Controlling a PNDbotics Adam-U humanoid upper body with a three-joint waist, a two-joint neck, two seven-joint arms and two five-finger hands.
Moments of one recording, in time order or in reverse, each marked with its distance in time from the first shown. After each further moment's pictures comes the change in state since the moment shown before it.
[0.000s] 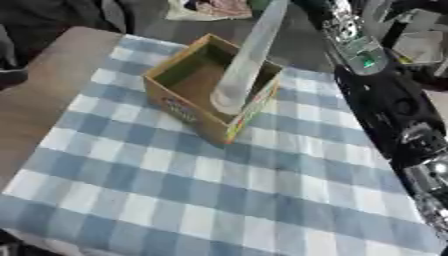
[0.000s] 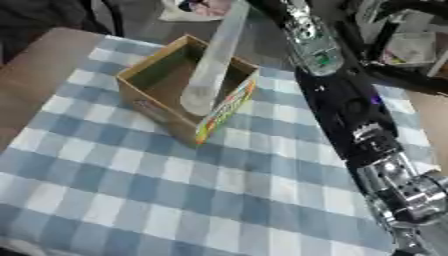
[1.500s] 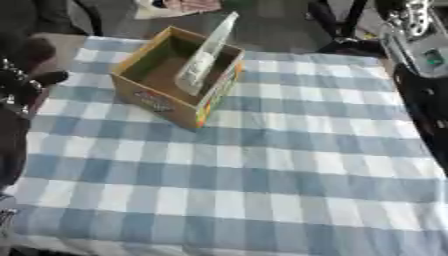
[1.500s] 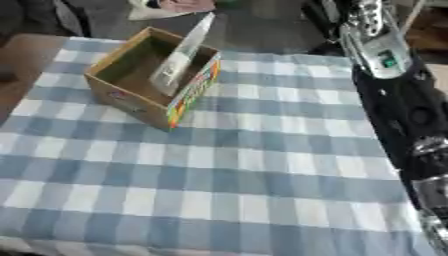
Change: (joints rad) left arm 0.228 0.052 0.026 0.004 -0.093 0.033 0.031; right arm 0.259 0.017 0.002 -0.280 -0.122 -0.016 -0.108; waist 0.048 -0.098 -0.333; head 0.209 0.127
